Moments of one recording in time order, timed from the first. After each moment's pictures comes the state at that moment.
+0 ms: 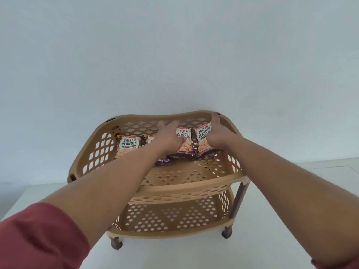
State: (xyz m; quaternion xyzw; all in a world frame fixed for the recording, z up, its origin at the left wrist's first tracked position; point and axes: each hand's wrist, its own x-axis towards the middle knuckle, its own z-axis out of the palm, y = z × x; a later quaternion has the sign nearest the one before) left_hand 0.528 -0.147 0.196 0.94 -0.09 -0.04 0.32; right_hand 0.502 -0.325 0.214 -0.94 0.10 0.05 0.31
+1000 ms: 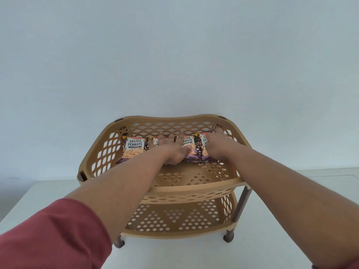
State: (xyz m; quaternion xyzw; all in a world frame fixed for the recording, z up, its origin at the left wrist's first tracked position) left_hand 0.529 -0.133 0.180 0.98 -0.10 -0.15 0.05; right_hand 0.509 -0.317 0.197 -0.99 0.01 0.06 0.08
